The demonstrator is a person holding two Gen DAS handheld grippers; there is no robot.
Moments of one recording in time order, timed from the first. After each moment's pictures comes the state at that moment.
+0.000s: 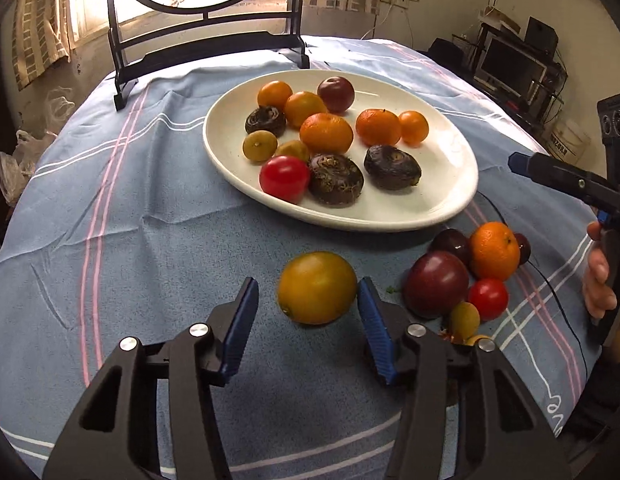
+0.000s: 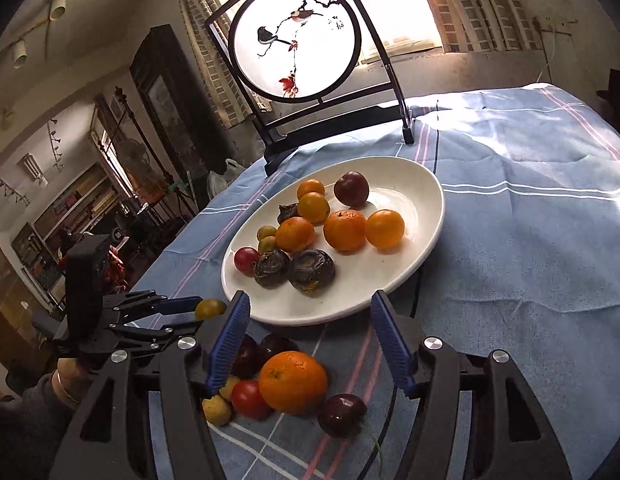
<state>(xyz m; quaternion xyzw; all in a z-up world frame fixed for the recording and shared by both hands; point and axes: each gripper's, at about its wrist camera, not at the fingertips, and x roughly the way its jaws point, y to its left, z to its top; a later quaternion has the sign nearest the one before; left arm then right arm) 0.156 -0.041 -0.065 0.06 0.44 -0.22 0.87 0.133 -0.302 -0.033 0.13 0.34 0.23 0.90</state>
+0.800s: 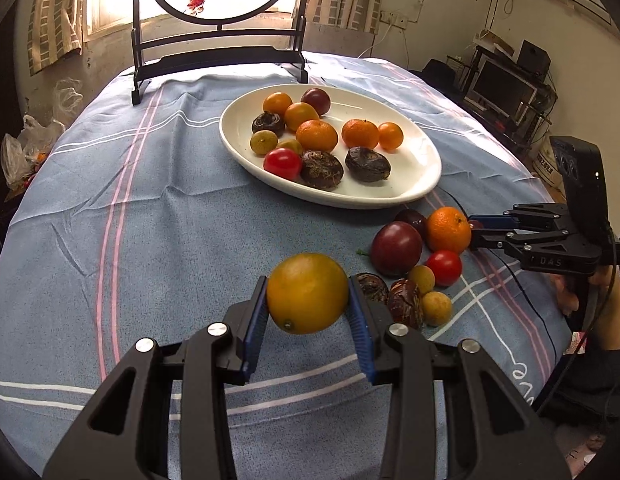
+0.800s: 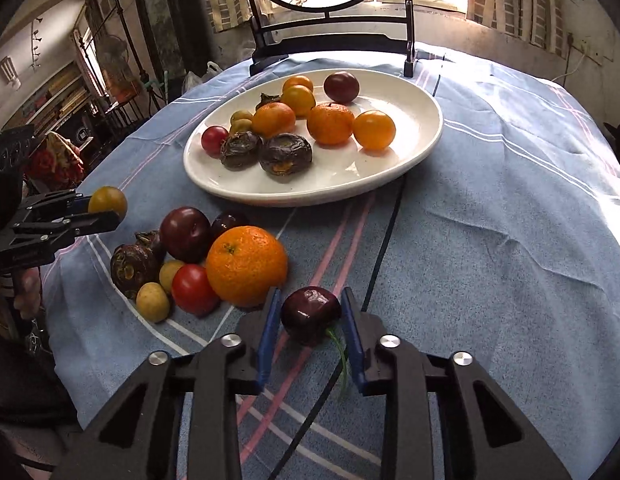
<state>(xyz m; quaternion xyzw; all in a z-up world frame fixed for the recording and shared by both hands) 0.104 -0.015 -0.043 0.03 0.42 -0.22 0.88 0.114 -0.281 -0.063 -0.02 0.45 0.20 0.87</state>
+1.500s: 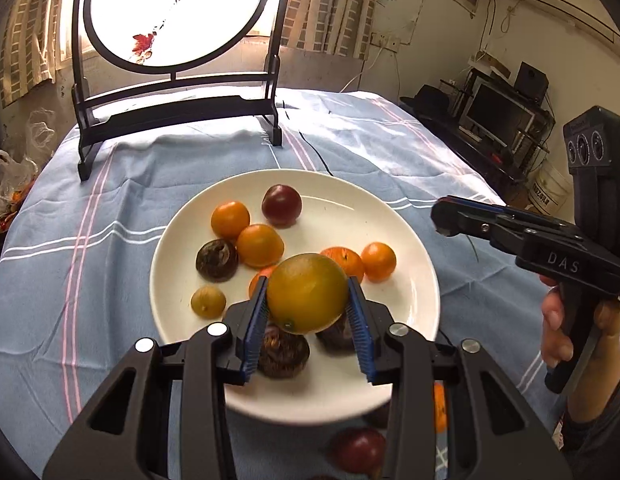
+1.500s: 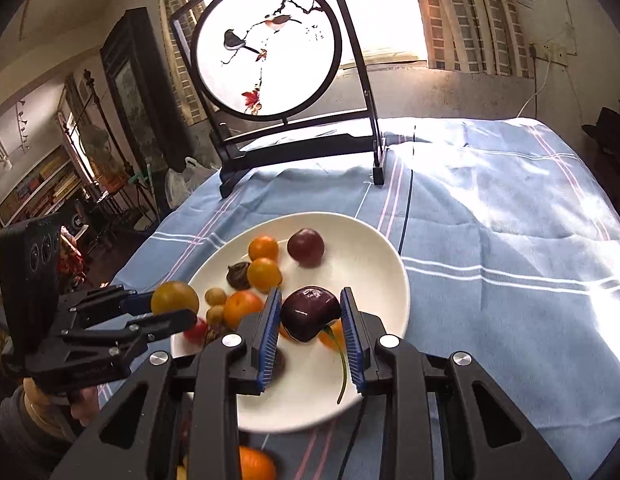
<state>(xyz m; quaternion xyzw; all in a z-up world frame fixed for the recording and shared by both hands) 0.234 -0.099 -0.002 0.01 0.40 -0.25 0.88 0.241 -0.299 0.009 0.09 0.37 0.16 0.91</state>
